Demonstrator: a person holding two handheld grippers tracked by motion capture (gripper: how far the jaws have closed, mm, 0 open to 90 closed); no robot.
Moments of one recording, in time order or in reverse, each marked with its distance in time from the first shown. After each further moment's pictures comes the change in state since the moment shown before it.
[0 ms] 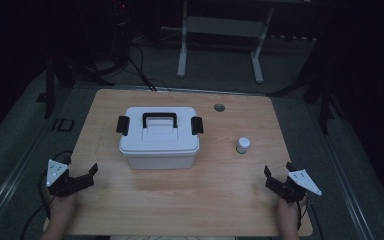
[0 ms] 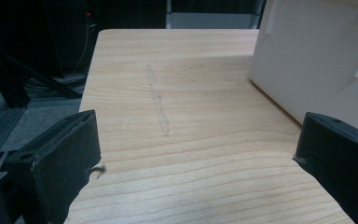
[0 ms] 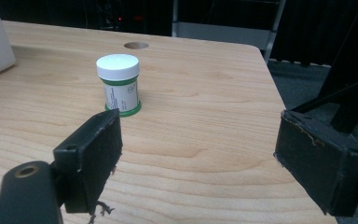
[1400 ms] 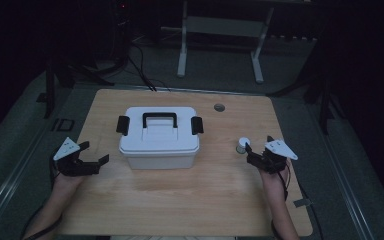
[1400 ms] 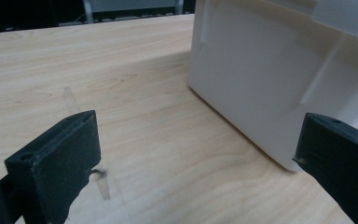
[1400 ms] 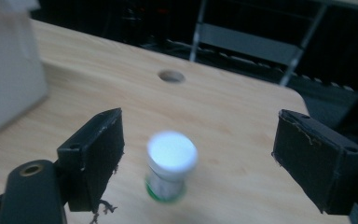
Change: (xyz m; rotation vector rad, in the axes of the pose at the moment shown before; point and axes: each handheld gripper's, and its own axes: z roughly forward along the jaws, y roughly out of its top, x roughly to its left) left arm 0.006 0.044 0.049 0.112 -0.320 0.093; right arm 0.050 0.079 0.054 0.044 0.069 -0.137
